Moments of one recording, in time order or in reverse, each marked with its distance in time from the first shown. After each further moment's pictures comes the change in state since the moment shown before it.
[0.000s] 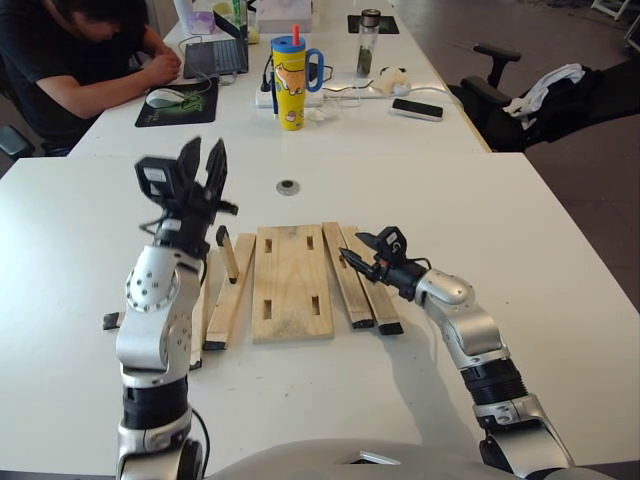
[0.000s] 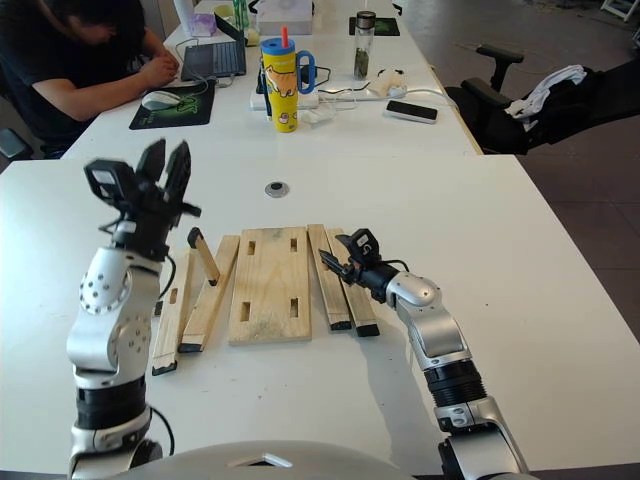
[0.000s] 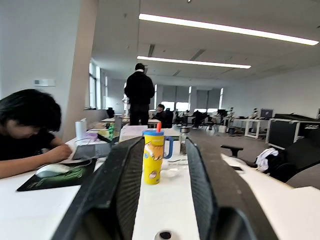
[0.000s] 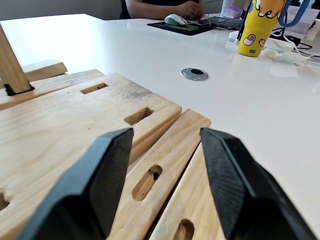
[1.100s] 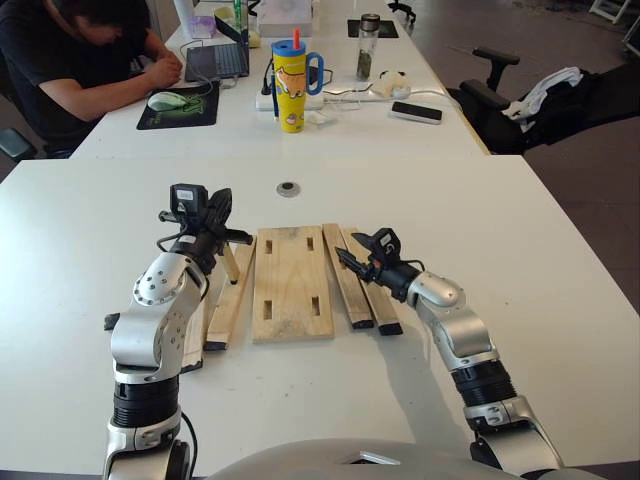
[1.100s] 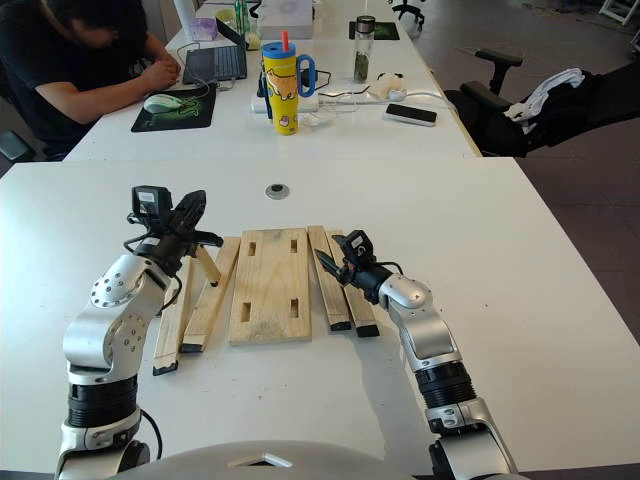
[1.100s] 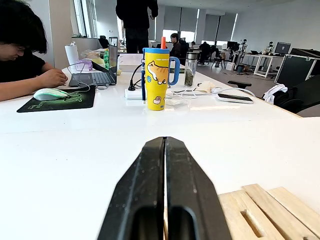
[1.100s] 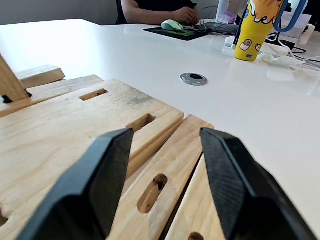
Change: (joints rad) left arm 0.184 0.059 -0.031 0.031 0.009 0.244 0.009; right arm 0.005 0.043 0.002 0.020 -0.030 -0.023 -0.026
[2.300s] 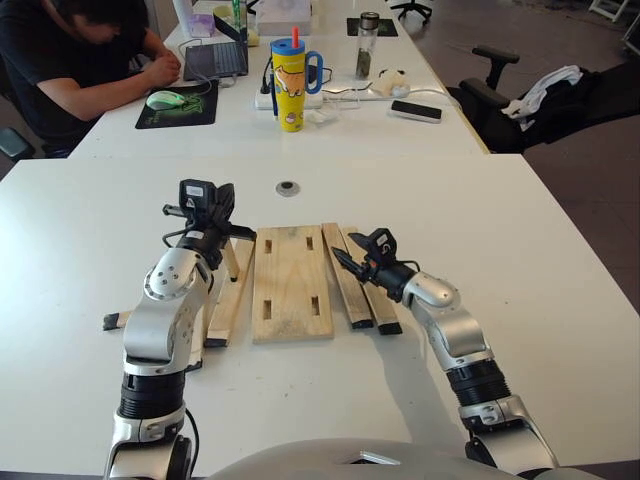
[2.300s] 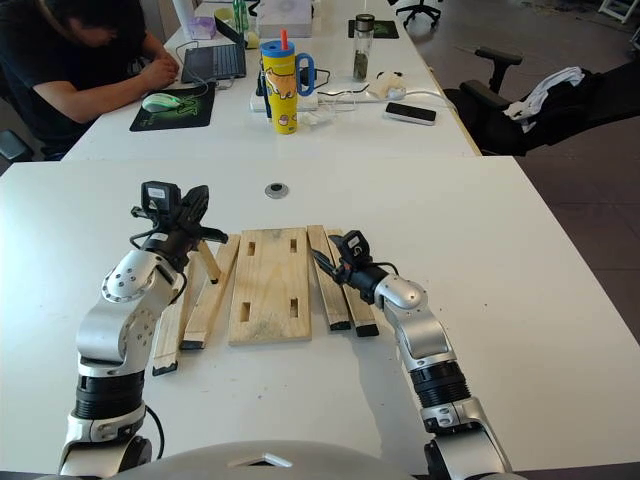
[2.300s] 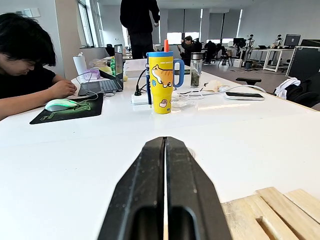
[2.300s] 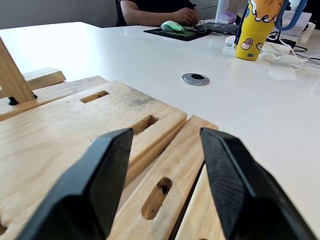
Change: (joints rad) left arm -0.054 -0.001 -0.060 0.083 0.097 -0.106 0.001; right arm -0.004 0.029 0.004 0.023 -0.004 -0.014 -0.017
